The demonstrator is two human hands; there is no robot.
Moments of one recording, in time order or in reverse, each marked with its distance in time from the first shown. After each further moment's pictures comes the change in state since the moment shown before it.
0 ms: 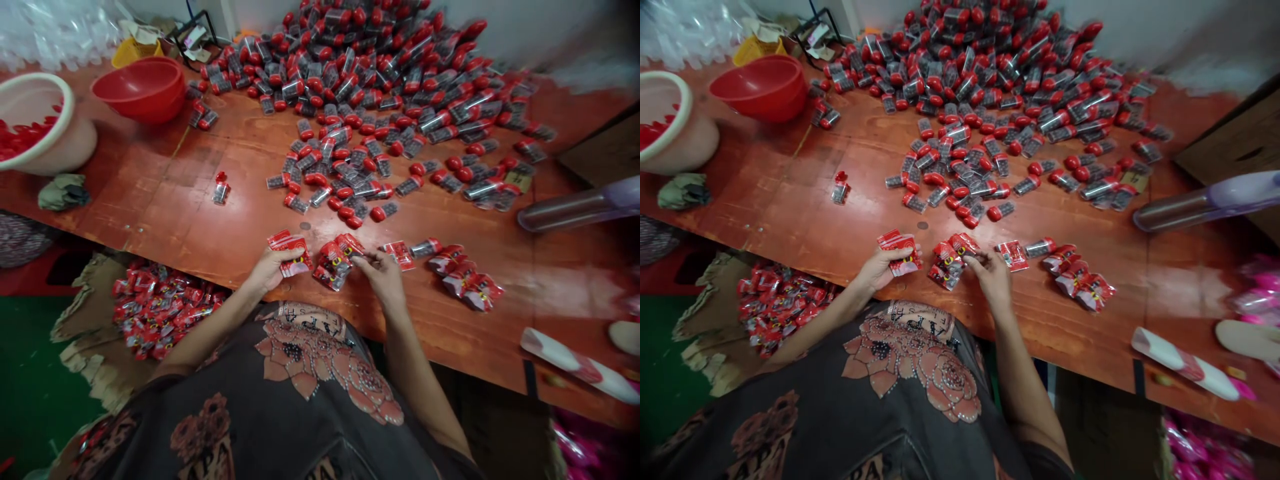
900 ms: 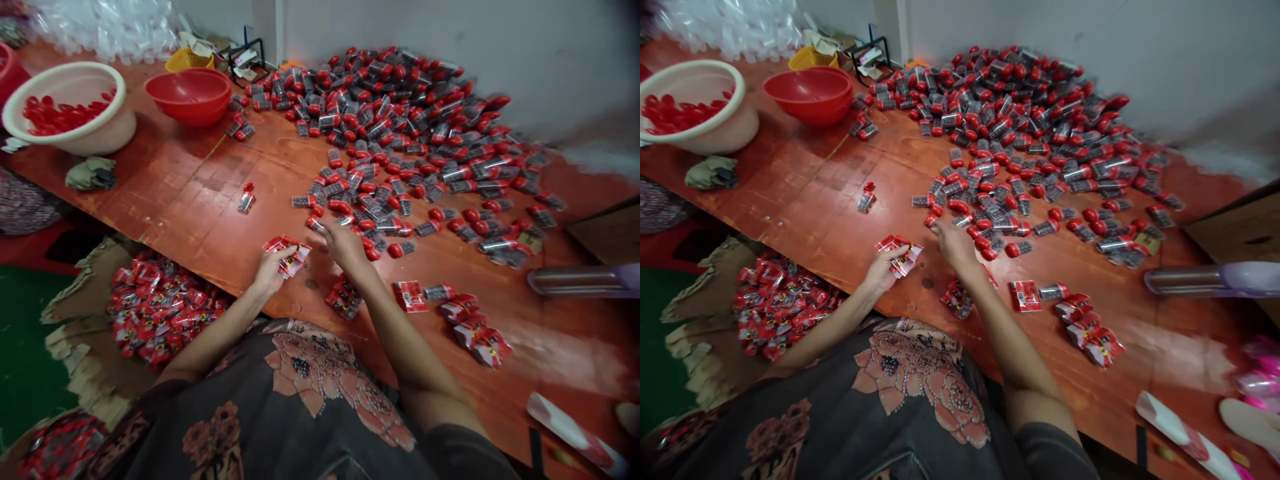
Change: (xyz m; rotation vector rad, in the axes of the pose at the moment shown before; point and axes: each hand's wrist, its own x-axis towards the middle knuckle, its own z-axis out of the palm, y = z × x) left_hand 0.028 0.019 -0.033 -0.239 0.162 0.204; right_hand 0.076 -0.096 0.116 -0.753 -0.486 -0.565
